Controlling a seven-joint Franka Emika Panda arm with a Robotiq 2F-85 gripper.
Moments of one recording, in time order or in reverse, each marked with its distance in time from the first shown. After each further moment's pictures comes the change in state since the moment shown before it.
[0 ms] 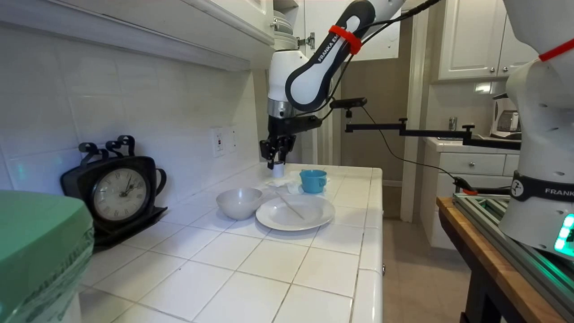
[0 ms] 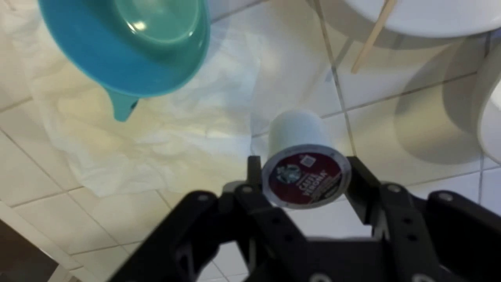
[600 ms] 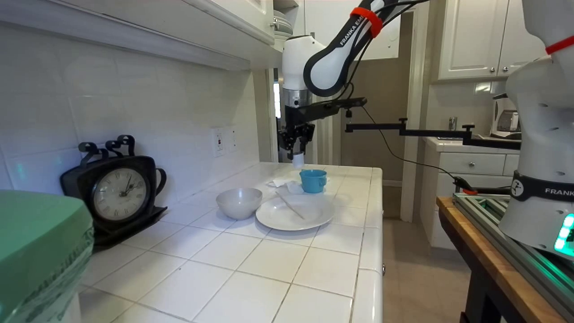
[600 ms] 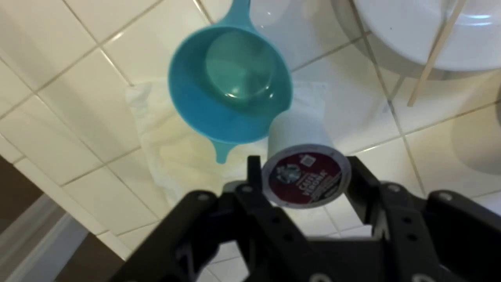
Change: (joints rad) arm 0.010 -0.162 -0.042 -0.129 -0.139 -0.127 0.197
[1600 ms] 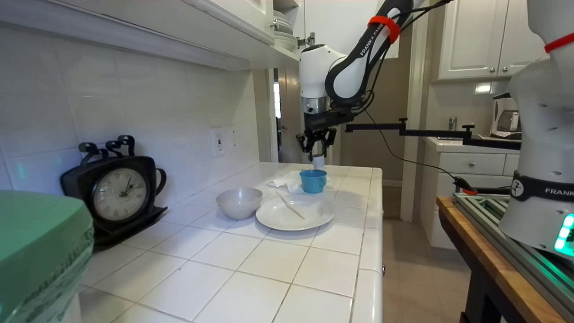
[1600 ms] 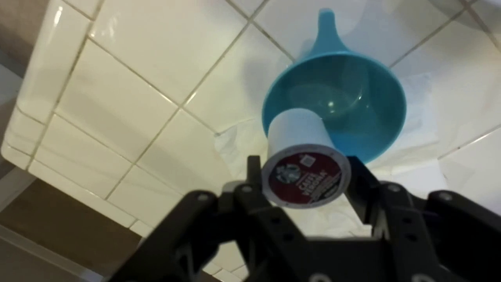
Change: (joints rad) arm -0.087 -0.051 0.002 -0.120 -0.167 0.020 0.389
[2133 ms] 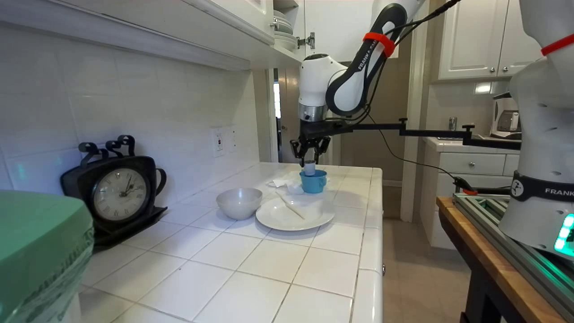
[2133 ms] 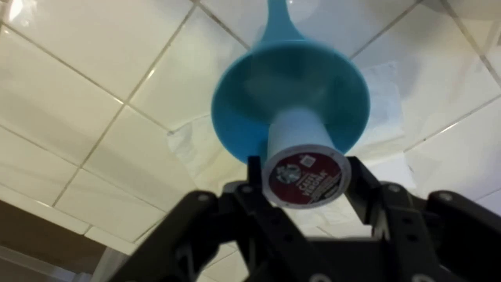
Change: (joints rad) arm -0.004 0.072 0.000 -0.001 -0.003 0.175 0.022
